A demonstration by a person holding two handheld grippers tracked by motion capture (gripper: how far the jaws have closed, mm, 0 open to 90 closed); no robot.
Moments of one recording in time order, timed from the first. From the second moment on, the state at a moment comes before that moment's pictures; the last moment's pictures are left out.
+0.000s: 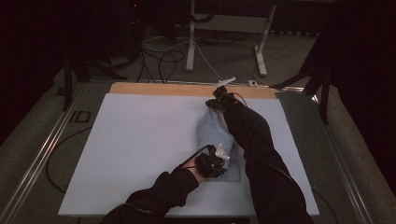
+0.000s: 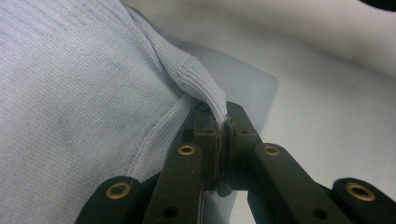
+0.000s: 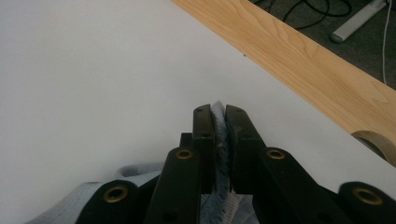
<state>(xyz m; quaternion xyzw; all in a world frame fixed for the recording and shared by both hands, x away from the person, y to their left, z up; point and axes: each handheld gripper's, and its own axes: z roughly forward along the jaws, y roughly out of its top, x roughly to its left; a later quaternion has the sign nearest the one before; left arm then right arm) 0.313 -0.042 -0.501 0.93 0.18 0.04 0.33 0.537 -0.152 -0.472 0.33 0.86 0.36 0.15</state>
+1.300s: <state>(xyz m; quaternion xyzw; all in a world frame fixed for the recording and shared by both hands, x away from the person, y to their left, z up) 0.299 -0.042 -0.486 0.92 0.15 0.01 0.37 0.510 -0.203 -0.461 0.37 0.84 0.38 0.12</state>
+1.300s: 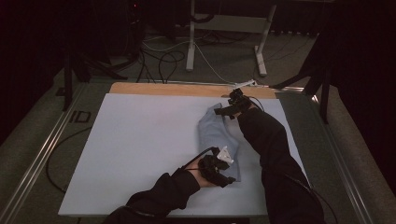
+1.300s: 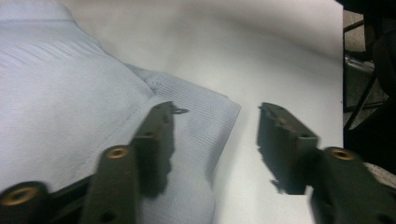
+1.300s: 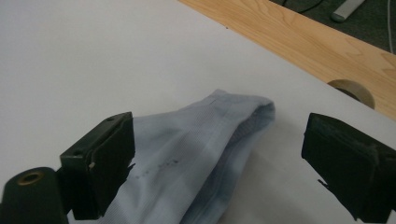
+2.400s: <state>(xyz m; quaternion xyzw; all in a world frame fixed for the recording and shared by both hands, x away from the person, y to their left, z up) 0.279 0.116 -0.479 0.86 0.21 0.11 0.44 0.508 -0.195 -0.505 0.38 0.86 0.32 0.09</state>
